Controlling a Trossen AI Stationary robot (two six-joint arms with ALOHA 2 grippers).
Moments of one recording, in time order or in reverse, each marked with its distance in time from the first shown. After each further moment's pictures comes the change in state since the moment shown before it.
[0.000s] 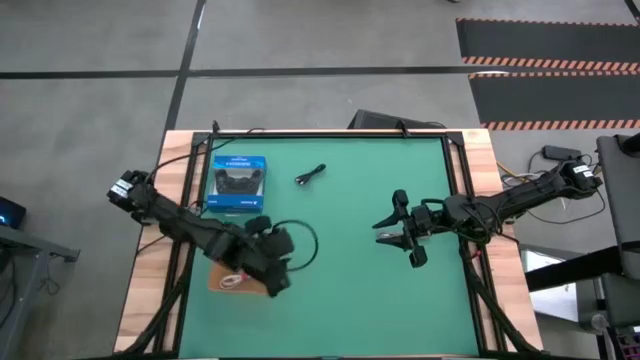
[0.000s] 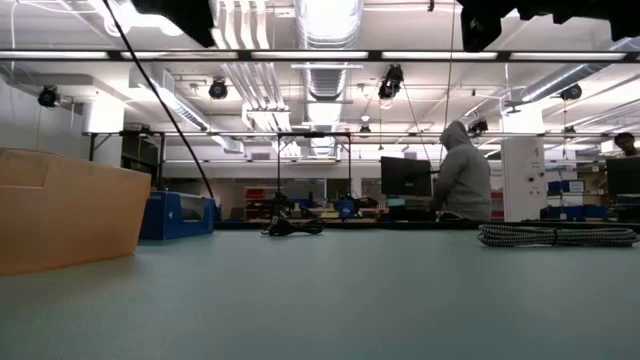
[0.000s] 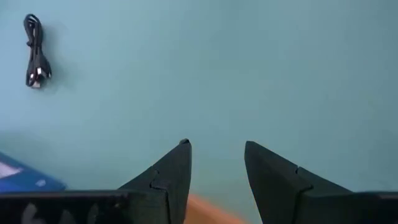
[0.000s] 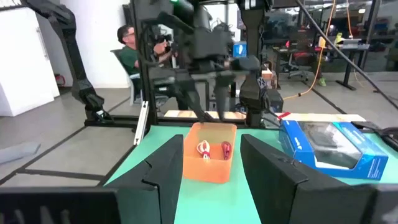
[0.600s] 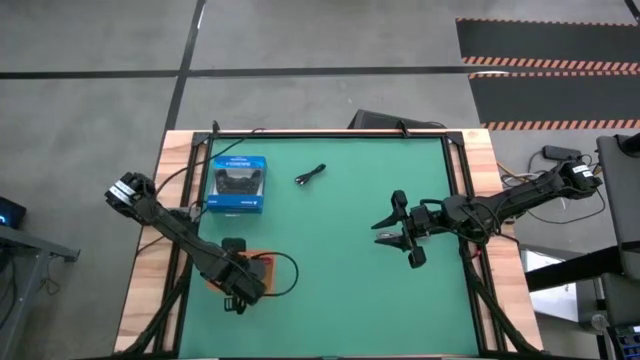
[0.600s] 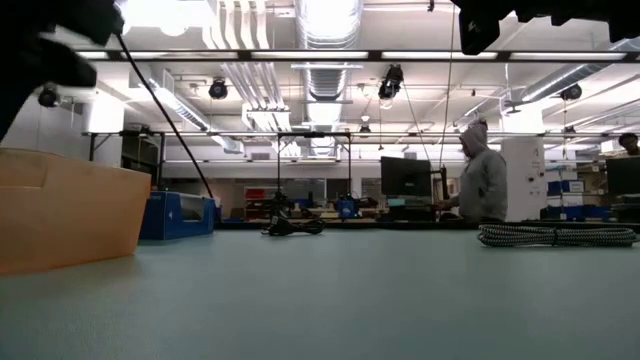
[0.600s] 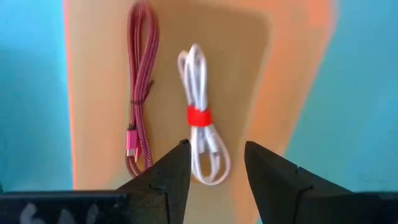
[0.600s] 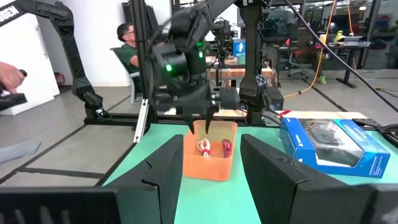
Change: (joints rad) left arm -0.153 0.000 -0.292 -0.124 0.417 0.030; right arm 0.000 0.020 0.000 0.011 0.000 0.003
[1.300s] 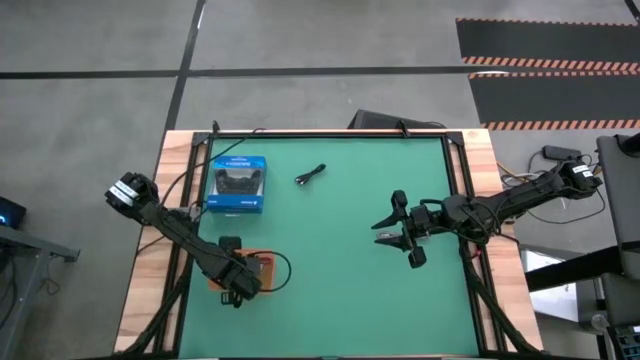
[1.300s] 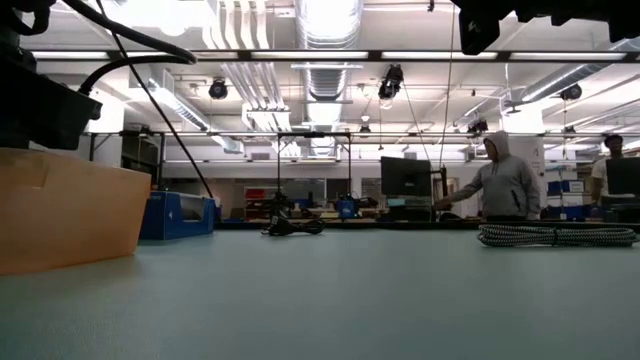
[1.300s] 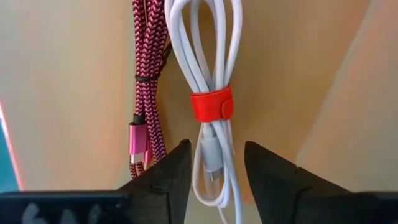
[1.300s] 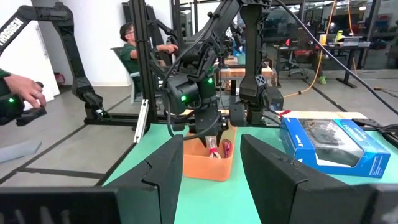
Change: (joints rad) left arm -0.003 0.002 -0.253 0.173 0.007 0.003; right arm 0.000 0.000 0.000 0.000 0.000 0.000
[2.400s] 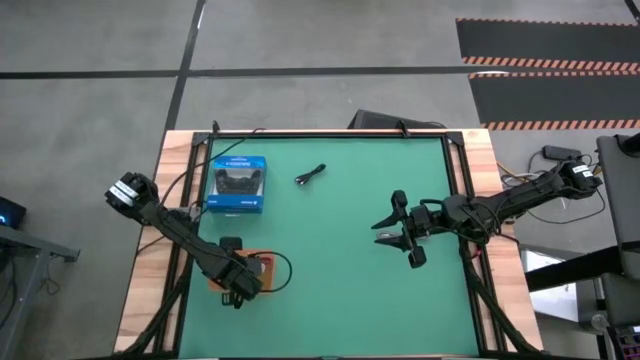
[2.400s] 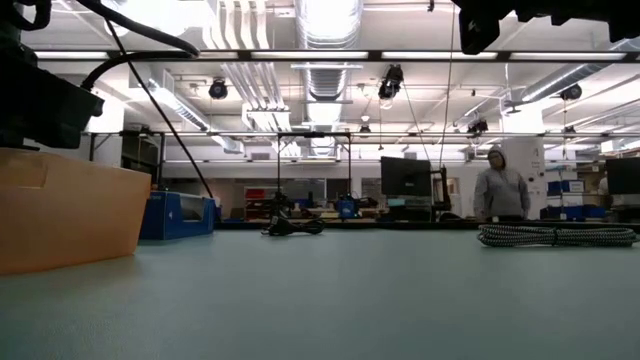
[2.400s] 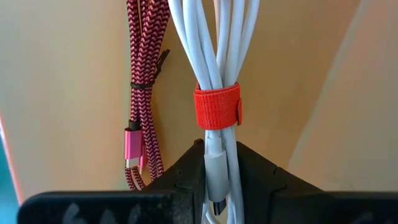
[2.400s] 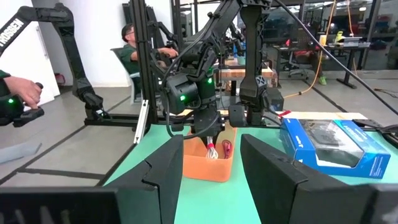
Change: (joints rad) left arm 0.000 0.000 0.008 0.010 -0.001 -0.002; right arm 0.000 0.000 0.000 0.002 0.000 0.000
